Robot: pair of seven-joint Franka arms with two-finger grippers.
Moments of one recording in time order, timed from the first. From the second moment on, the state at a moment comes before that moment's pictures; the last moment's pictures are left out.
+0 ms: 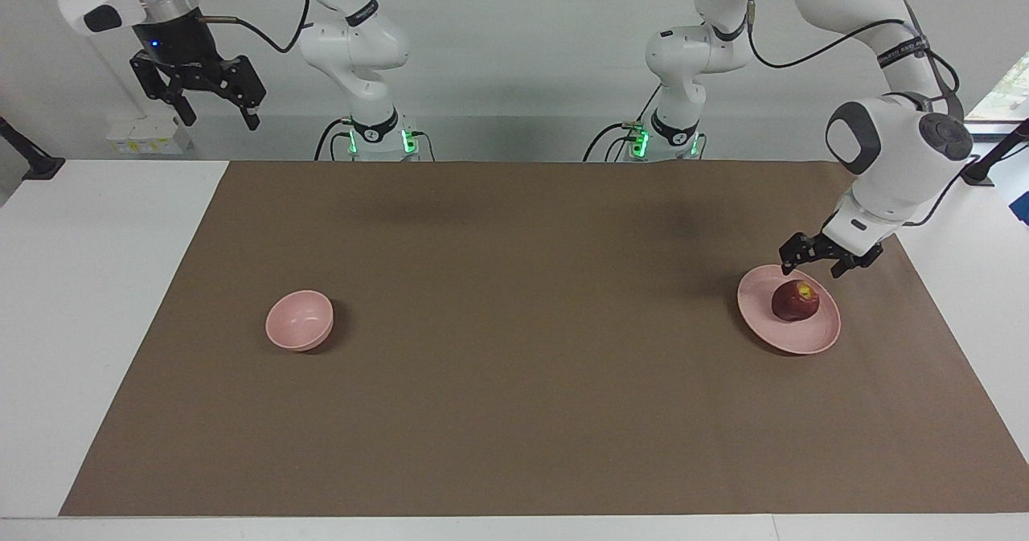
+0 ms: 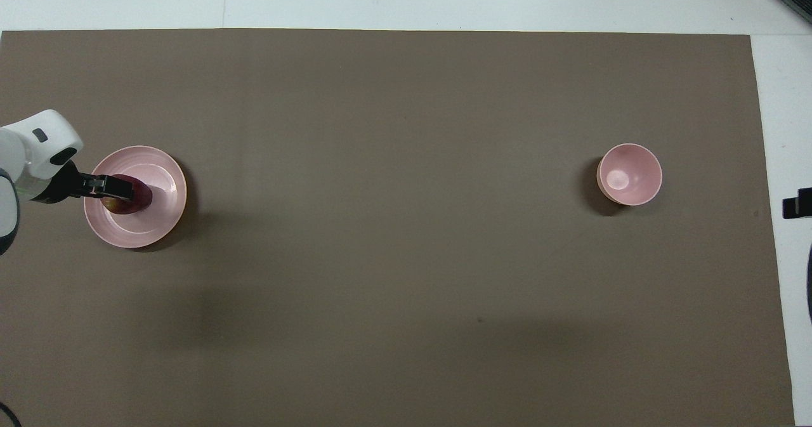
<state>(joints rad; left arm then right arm) 0.06 0.17 0.04 -1.96 -0.02 2.13 0.25 -0.01 -0.14 -0.08 -1.56 -0.02 1.47 0.00</state>
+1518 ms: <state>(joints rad) 0.06 0.25 0.04 -1.97 -0.02 2.20 0.25 -0.02 -0.14 -0.10 -1.56 -0.02 1.47 0.01</state>
